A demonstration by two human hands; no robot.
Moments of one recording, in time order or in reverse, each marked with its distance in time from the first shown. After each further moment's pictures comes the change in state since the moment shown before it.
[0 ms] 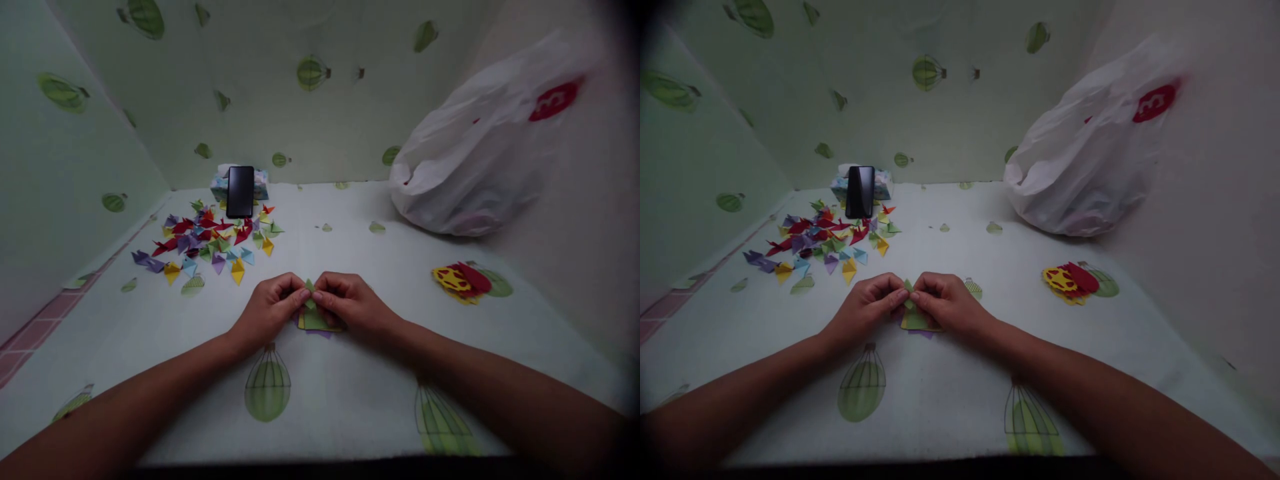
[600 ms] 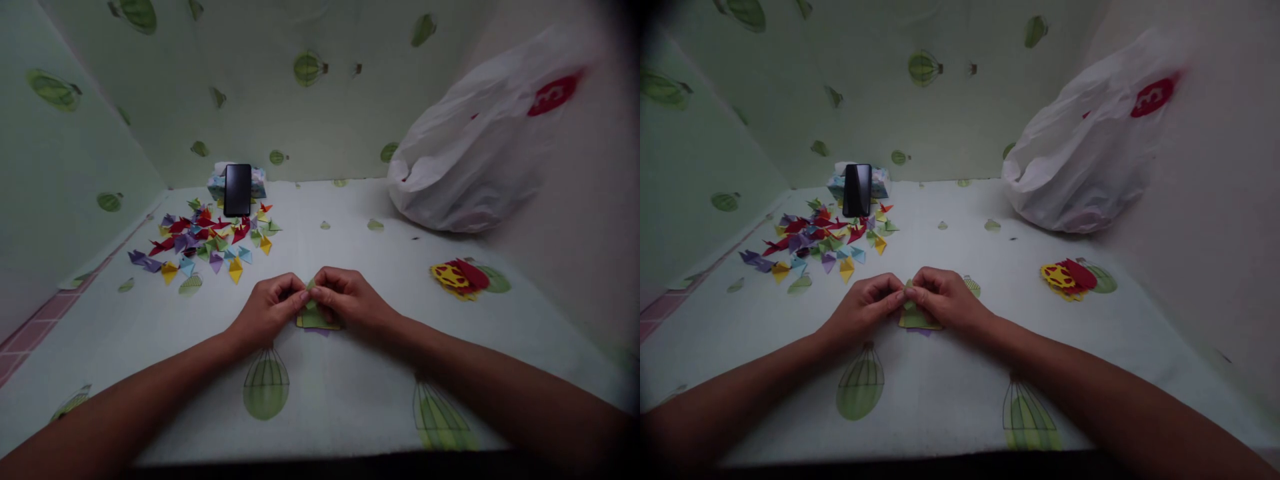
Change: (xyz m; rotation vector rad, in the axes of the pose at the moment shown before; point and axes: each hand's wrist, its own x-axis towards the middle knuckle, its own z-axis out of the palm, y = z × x) left_hand -0.002 -0.002 0.001 0.070 -0.043 0.015; right_hand -0.001 -0.003 -0.002 -0.086 0.025 -0.034
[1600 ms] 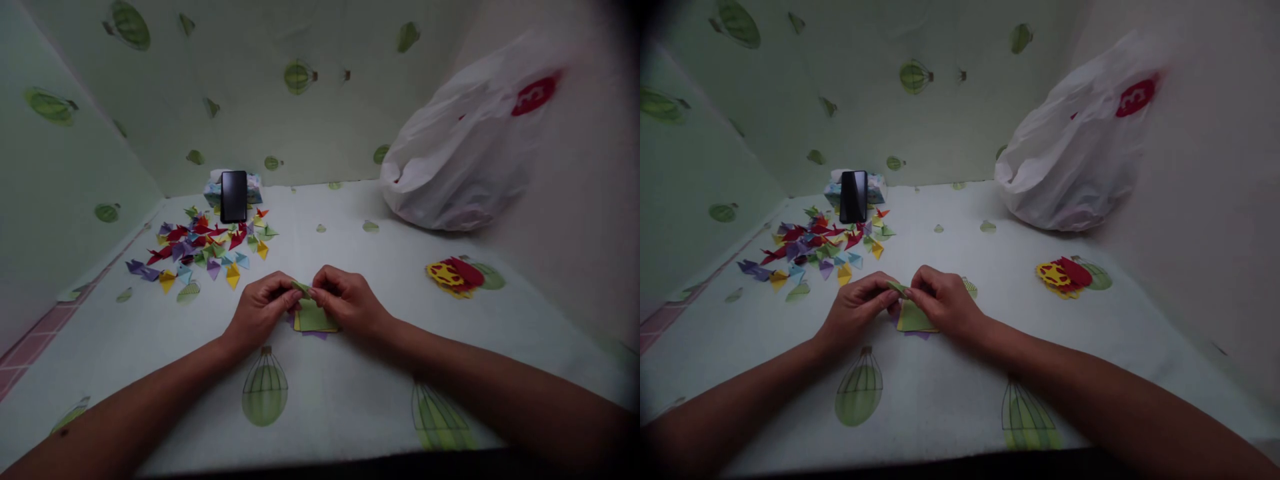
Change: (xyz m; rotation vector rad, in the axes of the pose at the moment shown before) left_hand 0.004 -0.004 -0.002 -0.020 0.133 0.169; right_hand 0.002 0.006 0.000 -0.285 0.207 -0.247
